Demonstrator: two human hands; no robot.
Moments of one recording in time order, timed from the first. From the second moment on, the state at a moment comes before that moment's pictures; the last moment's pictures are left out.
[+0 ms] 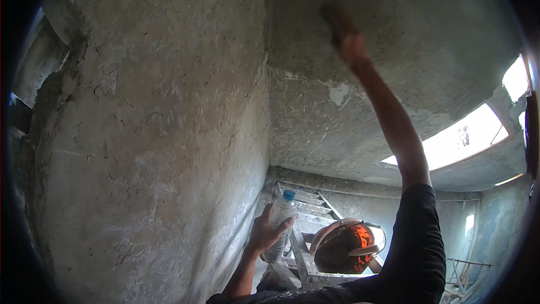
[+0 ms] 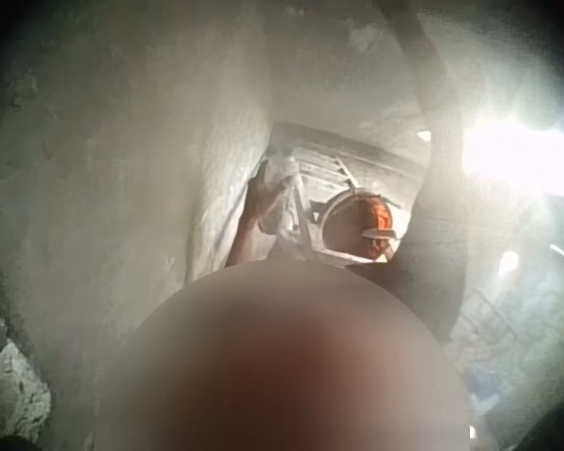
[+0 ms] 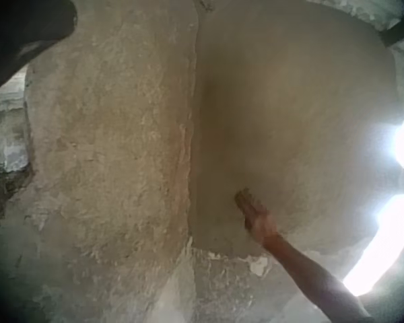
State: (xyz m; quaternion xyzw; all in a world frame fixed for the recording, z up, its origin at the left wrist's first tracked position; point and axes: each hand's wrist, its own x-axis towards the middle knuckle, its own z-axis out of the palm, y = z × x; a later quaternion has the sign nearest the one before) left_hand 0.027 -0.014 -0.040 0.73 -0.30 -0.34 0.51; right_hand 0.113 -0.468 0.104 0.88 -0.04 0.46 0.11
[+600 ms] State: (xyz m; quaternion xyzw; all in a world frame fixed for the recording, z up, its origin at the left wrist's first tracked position) left_hand 0.027 -0.014 -0.055 0.73 -0.32 -0.35 0.50; right_hand 0.125 -0.470 0.115 0.87 -0.05 0.48 0.12
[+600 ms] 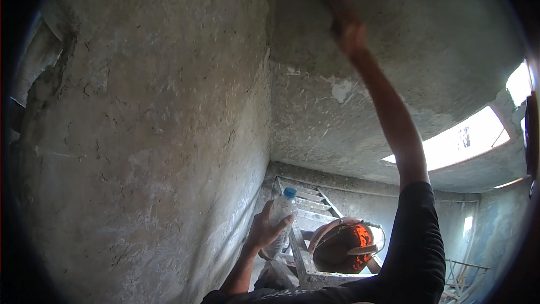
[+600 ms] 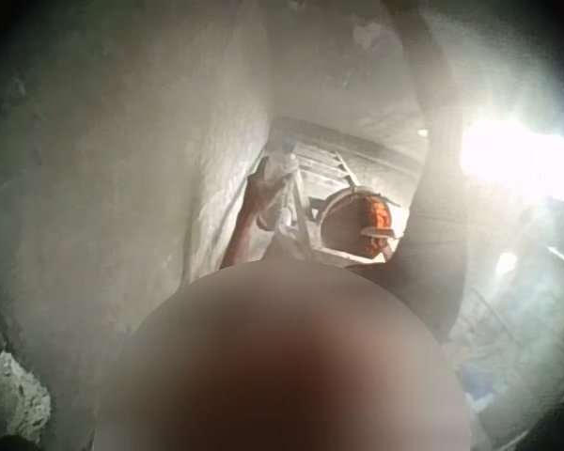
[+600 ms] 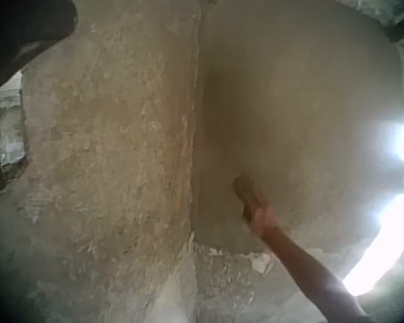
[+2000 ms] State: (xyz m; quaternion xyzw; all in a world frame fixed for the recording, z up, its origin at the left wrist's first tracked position) left_hand -0.010 -0.027 -0.015 0.71 -0.41 -0.37 0.44; right_hand -0.190 -0.238 -0.074 0.34 -0.39 0.13 -0.85
